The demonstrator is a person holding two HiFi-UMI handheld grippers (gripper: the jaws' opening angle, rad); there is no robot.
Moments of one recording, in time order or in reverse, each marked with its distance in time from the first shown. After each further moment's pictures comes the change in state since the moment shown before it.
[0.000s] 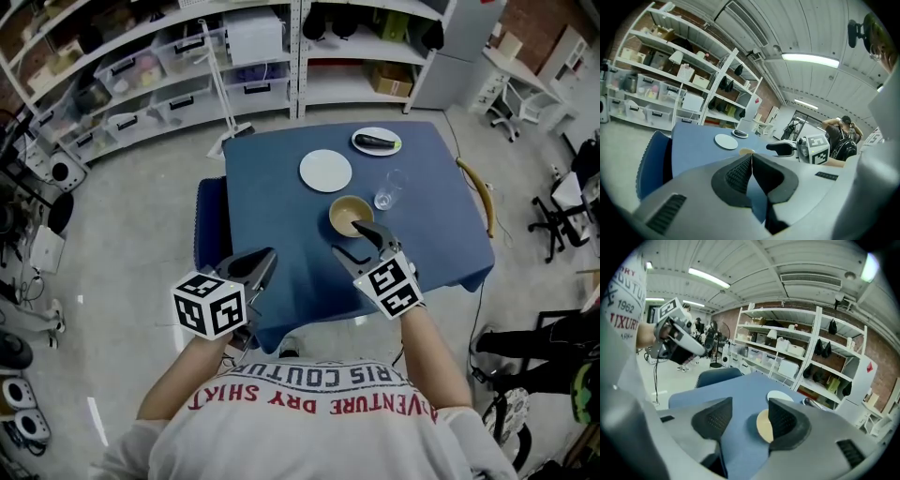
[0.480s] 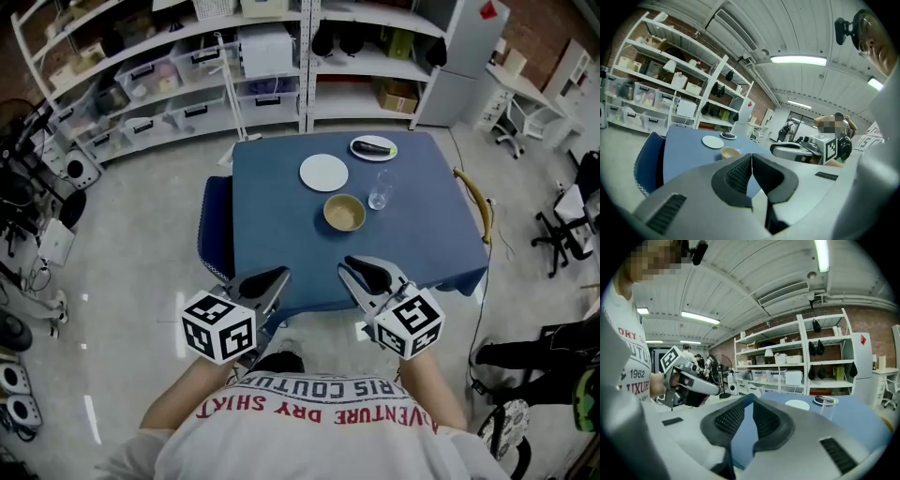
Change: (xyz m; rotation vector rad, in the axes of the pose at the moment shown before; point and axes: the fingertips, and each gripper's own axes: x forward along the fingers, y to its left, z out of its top) left arm -0.037 -0.095 -0.022 0.064 -0.057 -0.028; right arm -0.120 0.055 0.037 0.274 -0.305 0.103
